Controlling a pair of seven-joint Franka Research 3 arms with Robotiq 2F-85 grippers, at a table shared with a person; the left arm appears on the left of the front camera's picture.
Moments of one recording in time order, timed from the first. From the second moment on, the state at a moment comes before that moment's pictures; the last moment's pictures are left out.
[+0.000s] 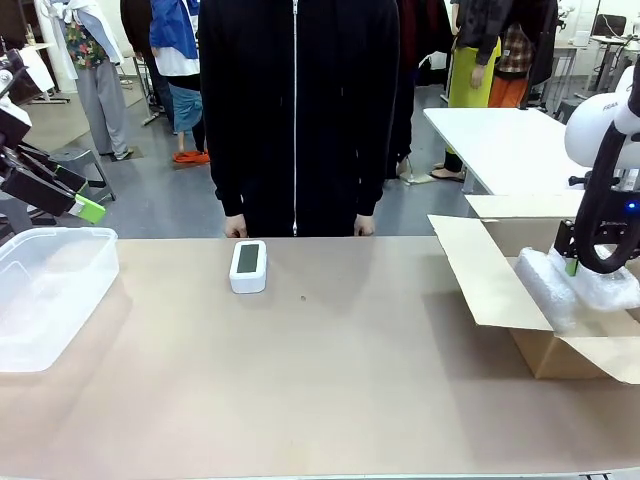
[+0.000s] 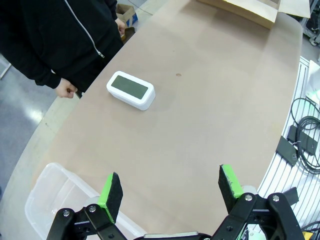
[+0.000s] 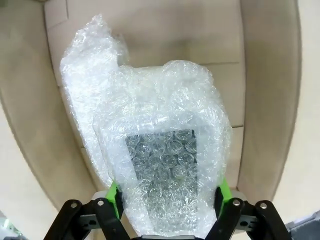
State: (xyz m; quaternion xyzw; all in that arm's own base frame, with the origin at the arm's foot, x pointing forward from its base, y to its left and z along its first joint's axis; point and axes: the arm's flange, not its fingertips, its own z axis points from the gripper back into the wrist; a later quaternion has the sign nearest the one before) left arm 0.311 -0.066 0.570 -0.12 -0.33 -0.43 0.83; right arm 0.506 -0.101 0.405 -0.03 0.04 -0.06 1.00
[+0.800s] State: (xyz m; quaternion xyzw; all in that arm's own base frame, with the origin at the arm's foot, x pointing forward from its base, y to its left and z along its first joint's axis) left arm 0.311 -0.066 0.570 -0.12 -0.33 -0.43 0.83; right arm 0.509 -0.100 0.412 -0.05 0.04 -0.08 1.00
